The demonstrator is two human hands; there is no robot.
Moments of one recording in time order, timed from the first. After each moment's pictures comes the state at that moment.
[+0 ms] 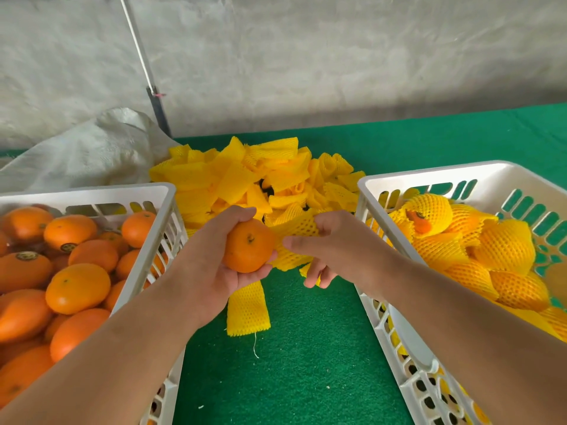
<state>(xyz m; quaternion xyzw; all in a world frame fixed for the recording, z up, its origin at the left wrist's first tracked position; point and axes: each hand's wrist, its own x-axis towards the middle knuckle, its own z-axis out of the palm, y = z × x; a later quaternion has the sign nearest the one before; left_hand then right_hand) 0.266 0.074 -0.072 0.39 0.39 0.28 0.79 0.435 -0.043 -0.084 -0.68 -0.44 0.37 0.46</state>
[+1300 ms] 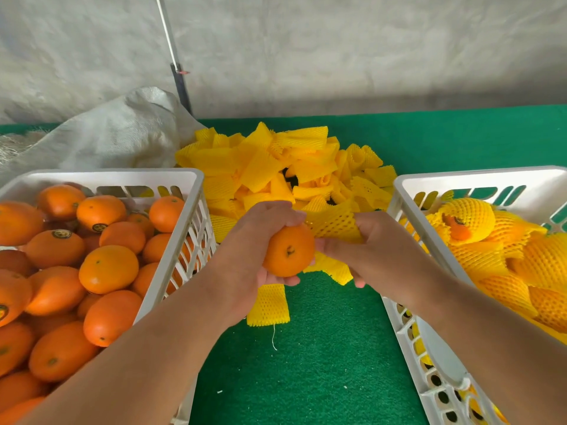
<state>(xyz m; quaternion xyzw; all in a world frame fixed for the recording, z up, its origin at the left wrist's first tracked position) 0.263 0.052 -0.043 0.51 0.38 0.23 0.74 0.430 -0.045 -0.081 -0.71 -0.47 0.28 0.45</state>
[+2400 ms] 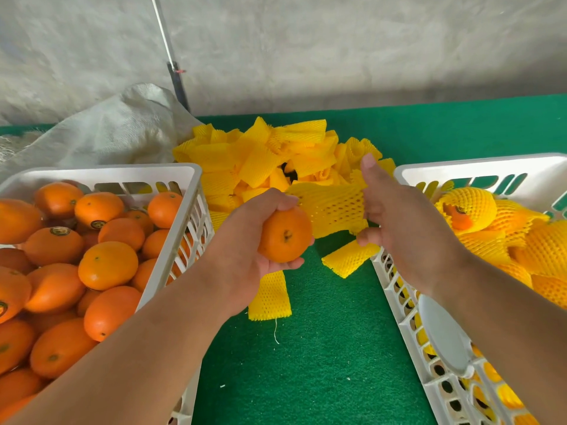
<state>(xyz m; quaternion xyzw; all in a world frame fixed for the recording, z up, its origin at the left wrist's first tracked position) 0.262 0.061 -0.055 0.44 0.36 0.26 0.78 0.432 -0.044 -0.059 -0.68 -0.32 0.34 0.57</state>
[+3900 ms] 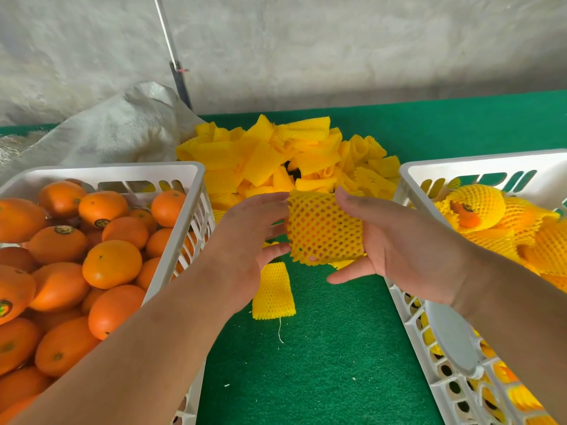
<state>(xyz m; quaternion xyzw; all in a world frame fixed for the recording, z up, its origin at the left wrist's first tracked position) 0.272 0.084 -0.077 0.47 0.37 0.29 0.75 0.431 -0.049 -0.062 -0.46 -0.40 0.59 0.53</state>
